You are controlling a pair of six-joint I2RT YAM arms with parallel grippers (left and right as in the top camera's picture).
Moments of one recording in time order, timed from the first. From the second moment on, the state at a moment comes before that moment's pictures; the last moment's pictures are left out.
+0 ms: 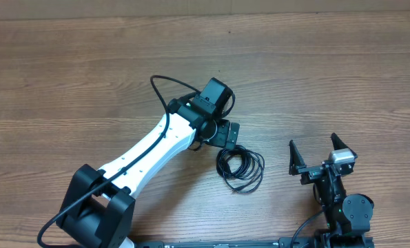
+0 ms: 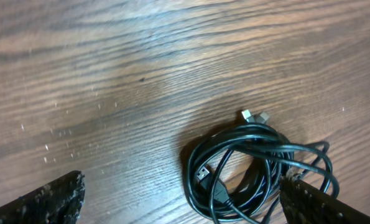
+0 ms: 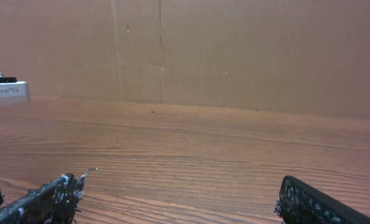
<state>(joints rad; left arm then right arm) -0.64 1.75 1.30 -0.82 0.10 -0.40 0.03 0.01 0.02 -0.02 -0.14 -0.01</state>
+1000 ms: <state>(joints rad) -0.64 1.75 1.43 -0.83 0.10 -0.04 0.03 0.01 0.02 -0.02 -0.13 -0.01</state>
